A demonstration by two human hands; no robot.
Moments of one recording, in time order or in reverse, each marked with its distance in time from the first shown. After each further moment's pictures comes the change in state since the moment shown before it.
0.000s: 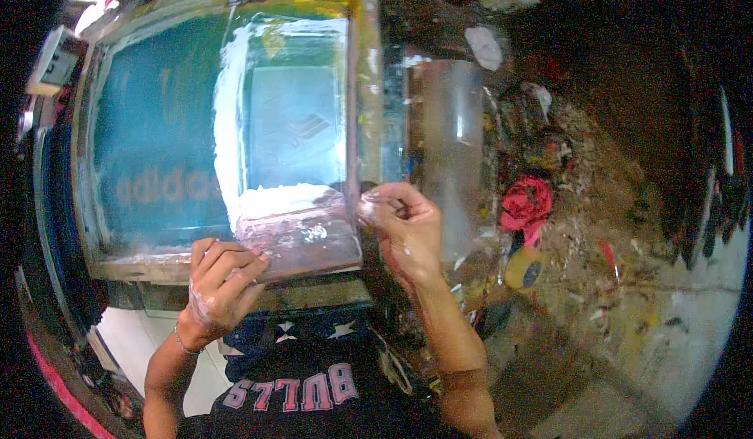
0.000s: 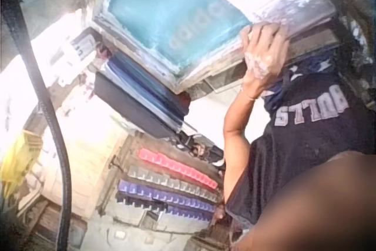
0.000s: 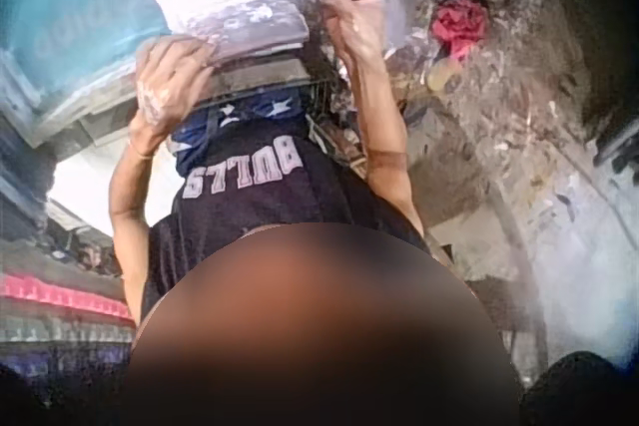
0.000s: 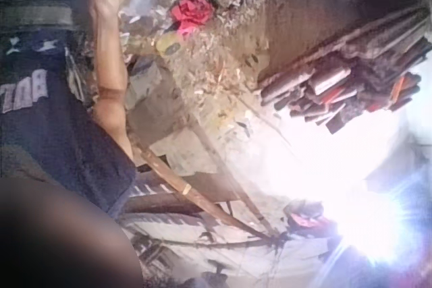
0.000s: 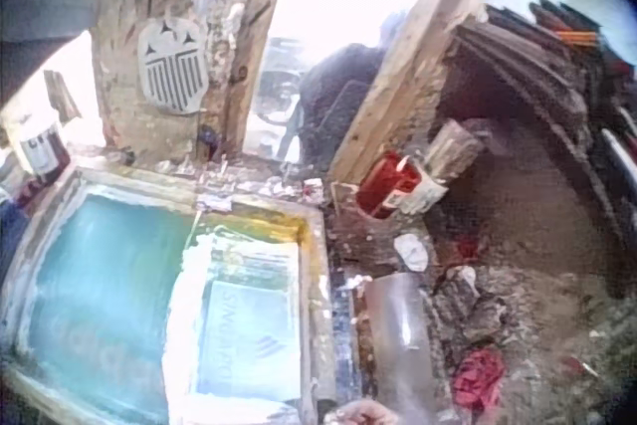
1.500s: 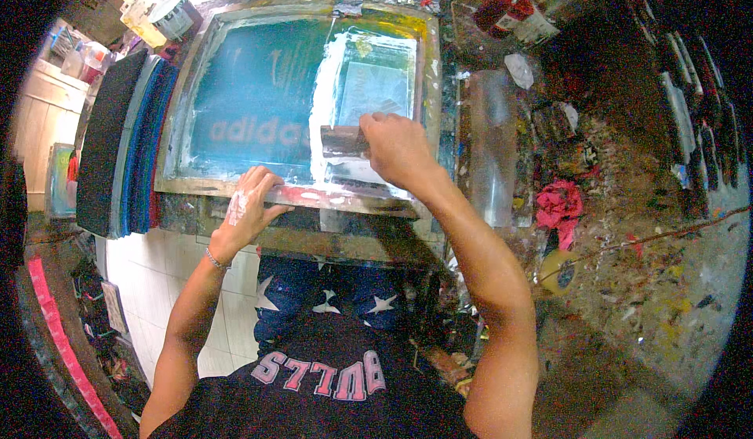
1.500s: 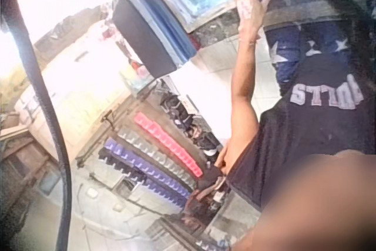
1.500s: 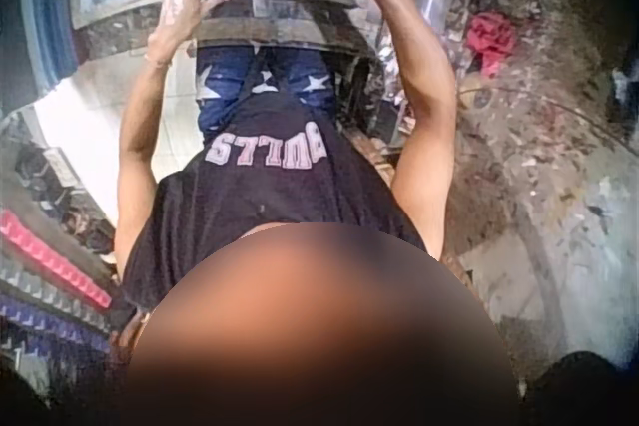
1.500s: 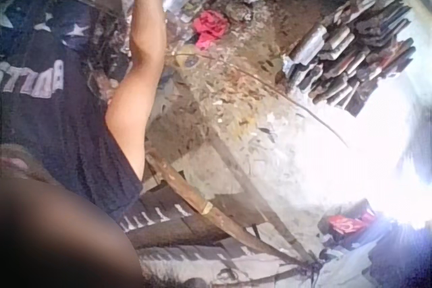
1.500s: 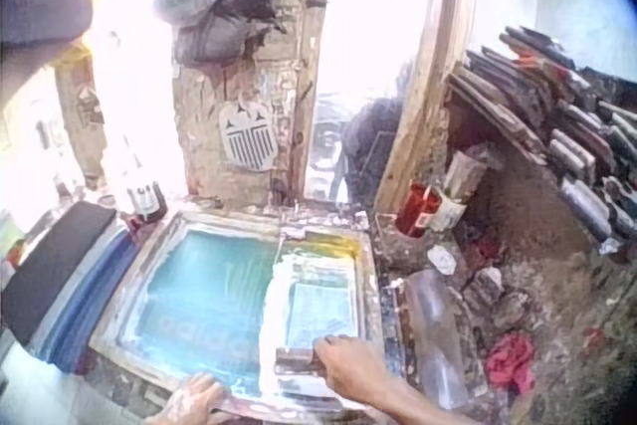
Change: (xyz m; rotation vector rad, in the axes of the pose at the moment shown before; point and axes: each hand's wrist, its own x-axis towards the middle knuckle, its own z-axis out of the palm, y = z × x) left_hand -0.065 -0.046 -0.007 0.201 0.044 -0.223; right_hand 0.035 -0.009 0.086 -1.753 -0.530 -0.716
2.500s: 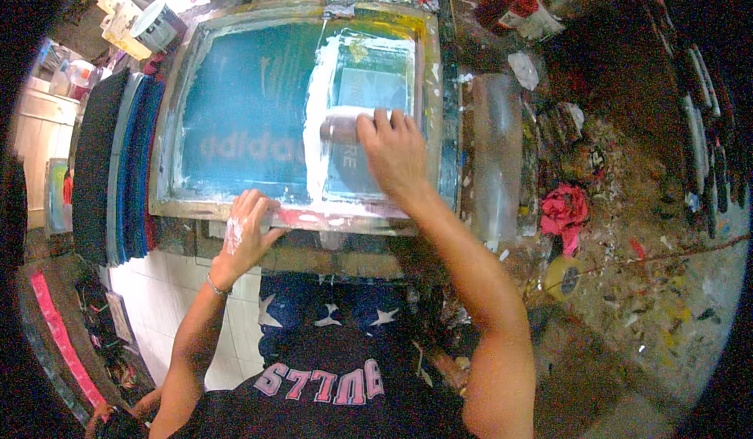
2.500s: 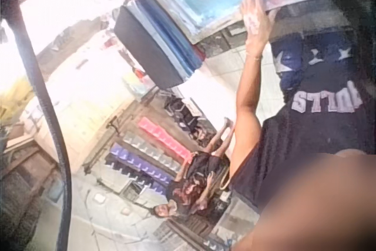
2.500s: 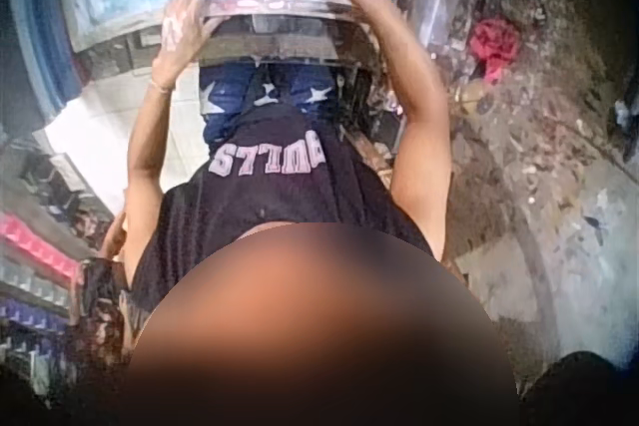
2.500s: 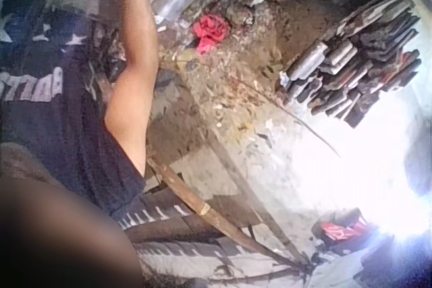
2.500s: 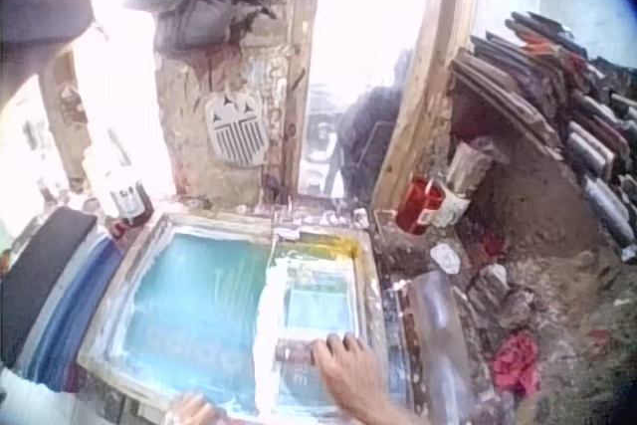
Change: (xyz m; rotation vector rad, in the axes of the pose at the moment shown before) left_hand -0.001 0.001 0.004 0.014 0.007 -0.033; right_hand 0.015 0.022 0.049 -0.329 0.424 -0.048
